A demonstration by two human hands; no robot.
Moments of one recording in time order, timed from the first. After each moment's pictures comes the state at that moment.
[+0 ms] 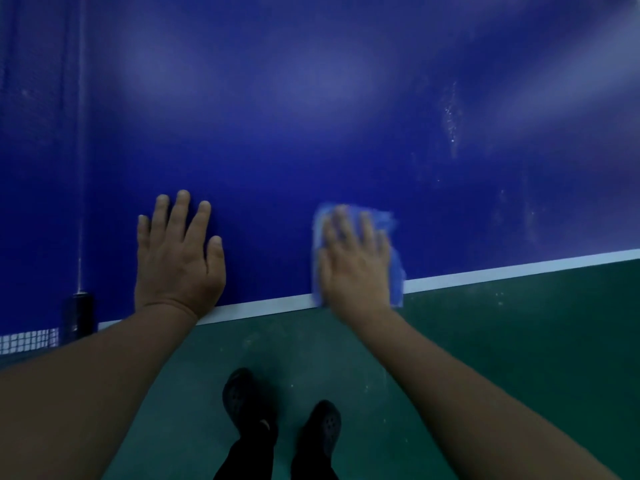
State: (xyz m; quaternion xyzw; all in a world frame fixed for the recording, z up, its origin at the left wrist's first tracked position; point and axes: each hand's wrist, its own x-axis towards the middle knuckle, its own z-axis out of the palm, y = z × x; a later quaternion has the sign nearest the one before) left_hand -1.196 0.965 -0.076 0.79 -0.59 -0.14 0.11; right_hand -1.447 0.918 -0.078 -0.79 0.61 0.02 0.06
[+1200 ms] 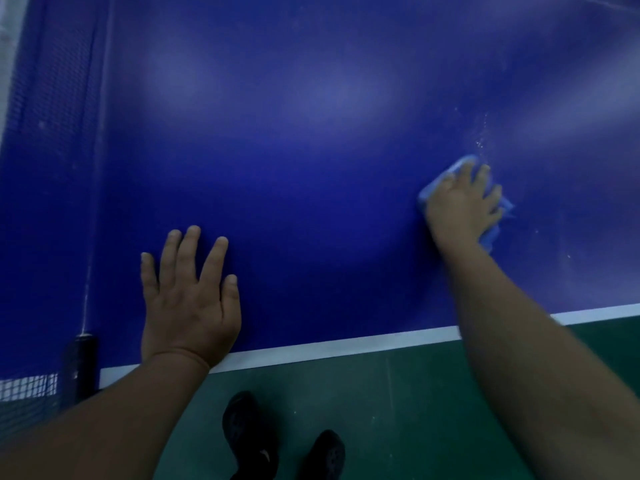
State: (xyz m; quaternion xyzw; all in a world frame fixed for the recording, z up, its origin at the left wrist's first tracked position) left_hand -1.197 0.964 -0.073 0.80 -0.57 -0.14 0.10; right_hand -1.489 0.738 -0.055 -0.54 0.84 -0.03 0.02
